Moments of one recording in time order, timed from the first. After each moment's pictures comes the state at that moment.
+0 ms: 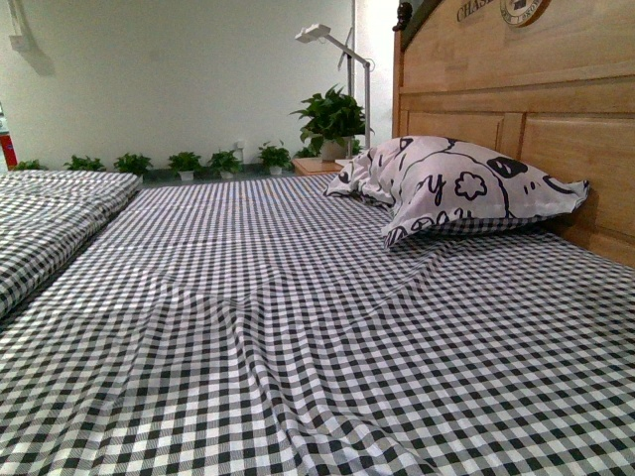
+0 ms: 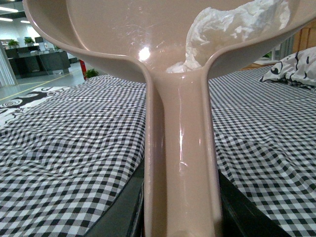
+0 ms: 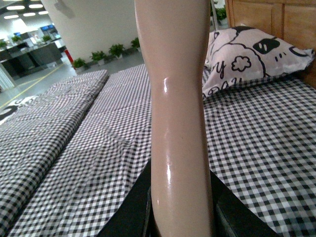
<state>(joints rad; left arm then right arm) -0.10 0.38 0.11 0.44 -0.29 0.17 0.14 0.44 0.68 -0.23 -0.19 0.31</state>
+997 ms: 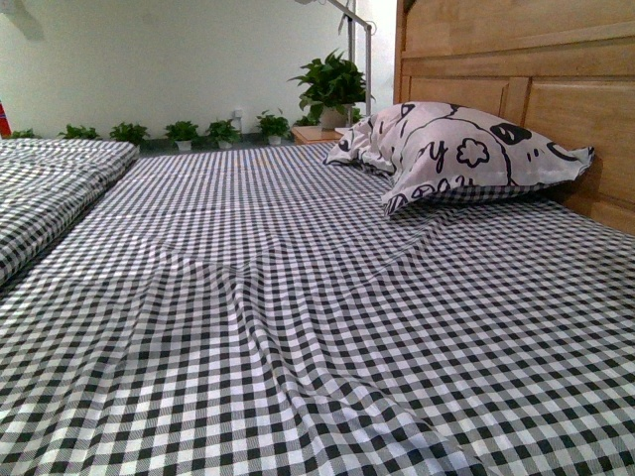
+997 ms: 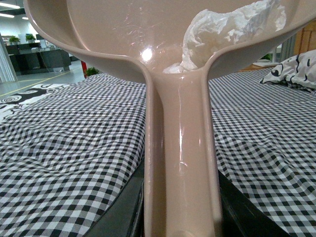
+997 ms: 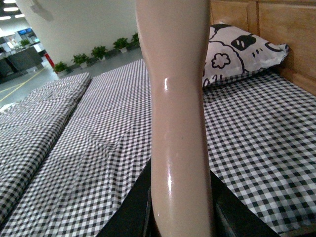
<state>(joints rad) -0.12 0.41 0.11 0.50 -0.31 0.16 0.16 0.45 0.68 -0.25 -0.10 0.32</state>
